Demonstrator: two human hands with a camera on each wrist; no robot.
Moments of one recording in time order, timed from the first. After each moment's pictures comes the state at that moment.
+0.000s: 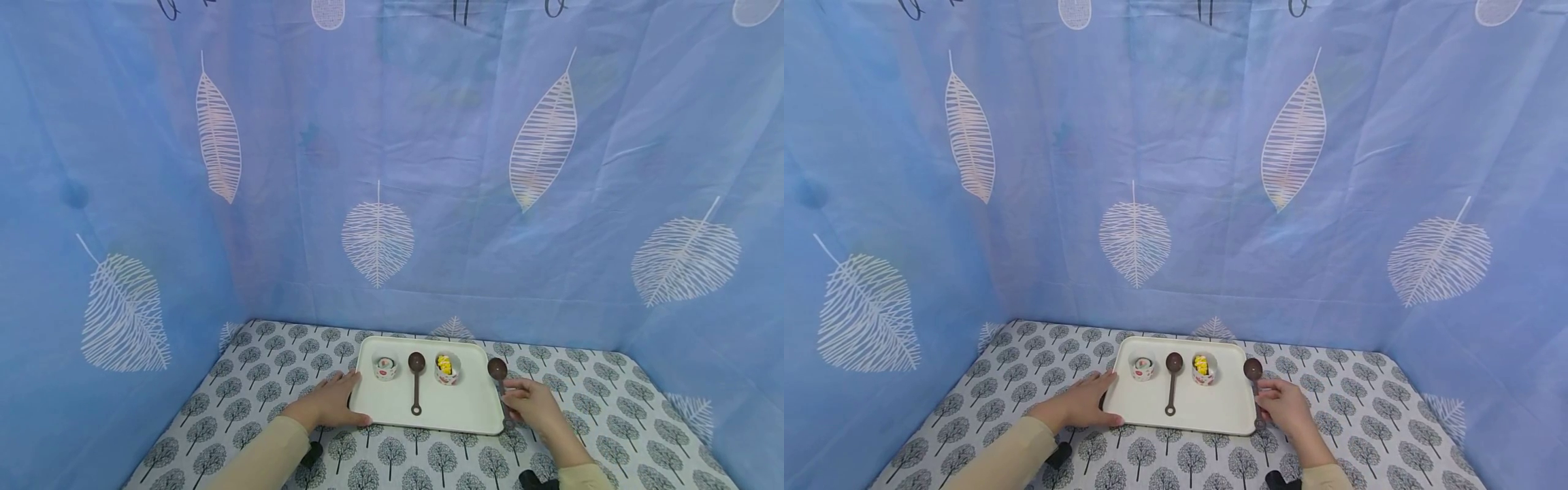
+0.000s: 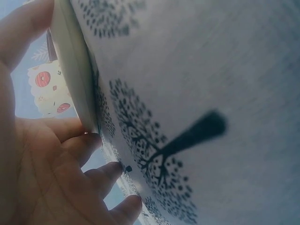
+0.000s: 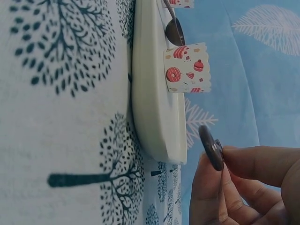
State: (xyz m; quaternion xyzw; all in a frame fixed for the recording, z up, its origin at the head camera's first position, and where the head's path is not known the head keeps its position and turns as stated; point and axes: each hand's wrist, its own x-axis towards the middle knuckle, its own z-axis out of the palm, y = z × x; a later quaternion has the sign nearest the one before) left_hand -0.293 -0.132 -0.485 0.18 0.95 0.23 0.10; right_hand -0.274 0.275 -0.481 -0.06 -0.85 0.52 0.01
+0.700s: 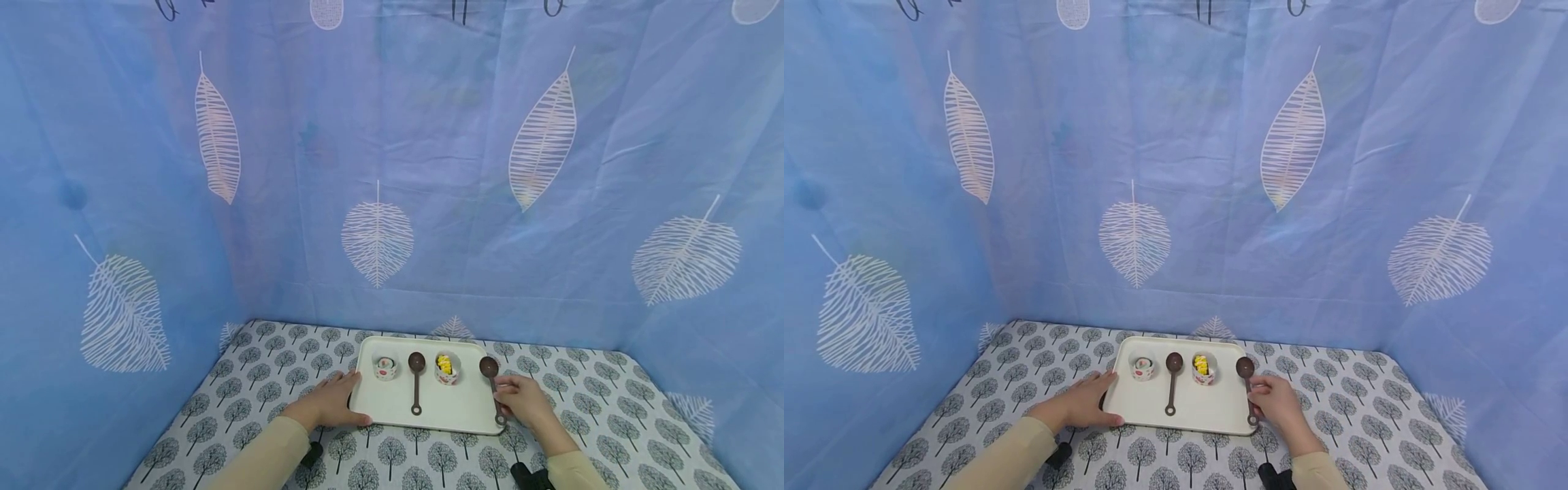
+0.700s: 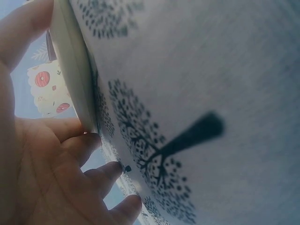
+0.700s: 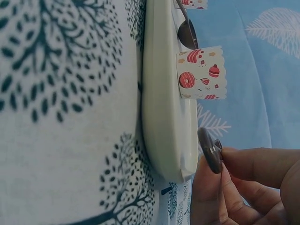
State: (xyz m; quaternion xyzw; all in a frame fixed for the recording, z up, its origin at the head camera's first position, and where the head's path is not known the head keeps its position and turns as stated) left_hand -0.295 -0.132 -0.486 0.18 0.95 0.22 0.10; right_hand -0.287 0.264 -0.487 -0.05 -0.86 0.50 0.01
